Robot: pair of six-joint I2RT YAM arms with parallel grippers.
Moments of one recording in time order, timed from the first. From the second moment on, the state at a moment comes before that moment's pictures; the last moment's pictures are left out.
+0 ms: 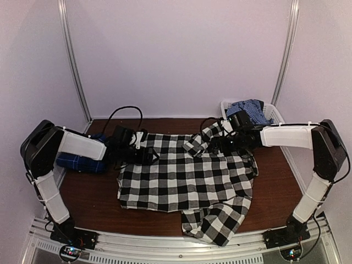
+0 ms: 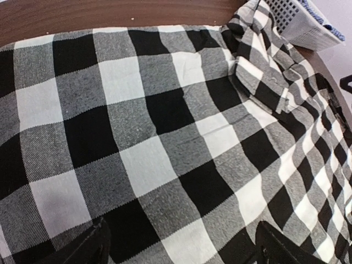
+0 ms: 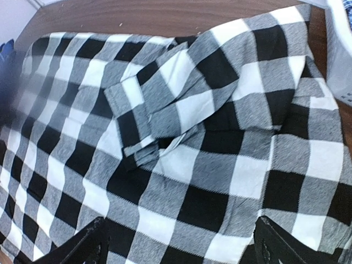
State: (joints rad) left arm -0.55 1.82 0.95 0.16 0.22 -0.31; right arm 0.50 1.72 1.13 -0.21 -0.07 0.27
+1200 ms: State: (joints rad) left arm -0.91 1.15 0.64 -0.38 0.08 -0.43; right arm 1.10 1.26 0.63 -0.64 0.09 0.71
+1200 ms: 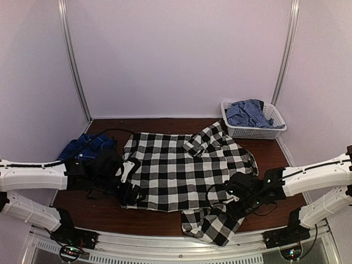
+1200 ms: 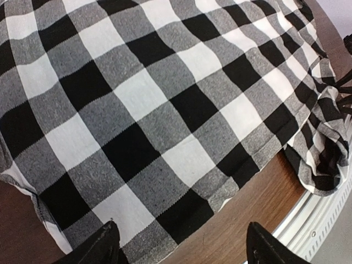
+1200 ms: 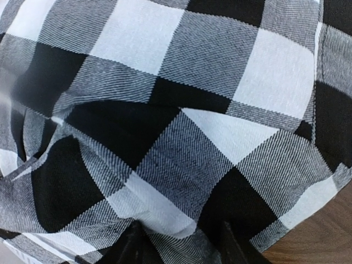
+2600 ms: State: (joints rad) left arm -1.21 1.59 0.83 -0.67 -0.27 -0.49; right arm 1.00 1.09 0.66 -0.80 0.12 0.71
